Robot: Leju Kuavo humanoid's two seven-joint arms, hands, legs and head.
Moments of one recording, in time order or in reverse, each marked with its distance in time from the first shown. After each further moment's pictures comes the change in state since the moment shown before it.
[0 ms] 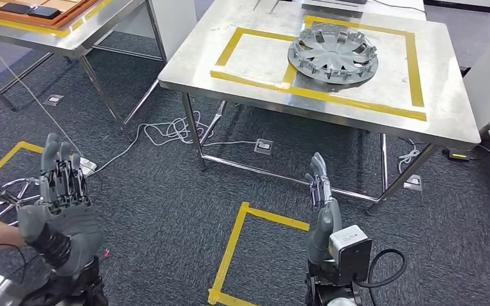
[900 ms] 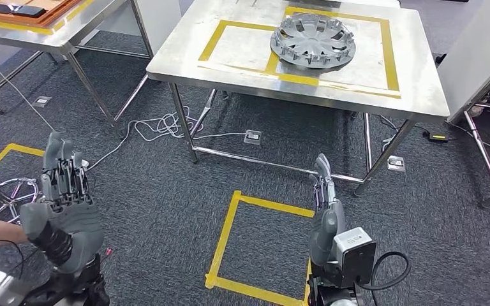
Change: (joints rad) left arm 0.005 0.000 0.007 -0.001 0.001 0.000 -0.001; right arm 0.005 0.001 -0.004 0.000 0.001 -0.002 -0.005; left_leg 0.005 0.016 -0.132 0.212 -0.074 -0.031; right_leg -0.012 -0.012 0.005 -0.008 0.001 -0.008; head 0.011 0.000
